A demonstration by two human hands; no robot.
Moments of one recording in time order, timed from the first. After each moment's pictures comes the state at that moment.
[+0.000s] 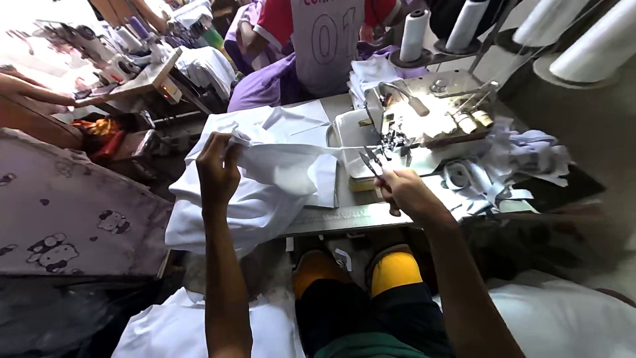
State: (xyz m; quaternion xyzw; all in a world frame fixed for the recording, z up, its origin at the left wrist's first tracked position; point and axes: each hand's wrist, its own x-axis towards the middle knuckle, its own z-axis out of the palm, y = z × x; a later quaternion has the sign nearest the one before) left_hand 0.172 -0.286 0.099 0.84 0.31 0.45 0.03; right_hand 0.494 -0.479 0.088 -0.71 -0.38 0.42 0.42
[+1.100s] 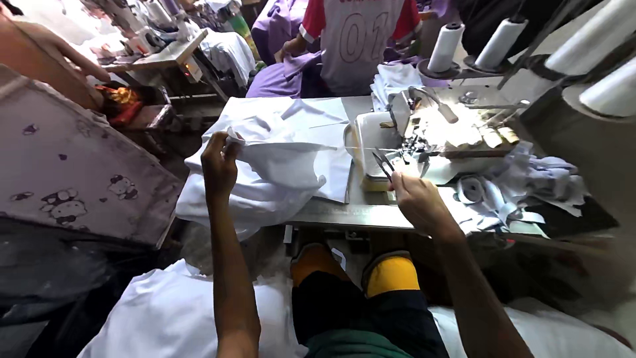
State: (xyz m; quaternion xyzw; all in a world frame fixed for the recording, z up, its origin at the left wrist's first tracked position) left_hand 0.122 -0.280 0.069 0.76 0.39 0.50 0.11; right_hand 0.493 -0.486 0.069 -0.76 -0.58 0.15 0.23
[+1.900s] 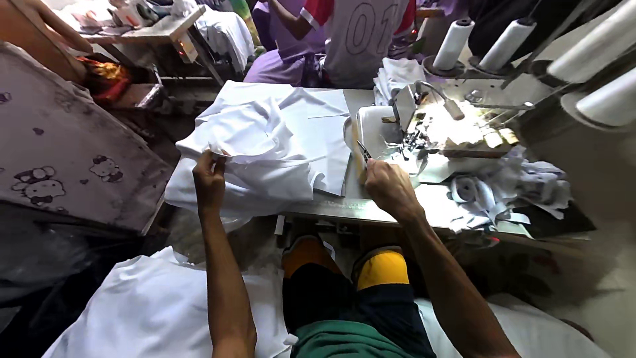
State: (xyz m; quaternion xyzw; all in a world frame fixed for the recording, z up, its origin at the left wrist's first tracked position) left_hand 0.081 -0.310 -0.008 0.70 0.46 0.51 0.19; right_hand 0.448 -0.447 0.080 -0.80 -0.57 0.12 0.15
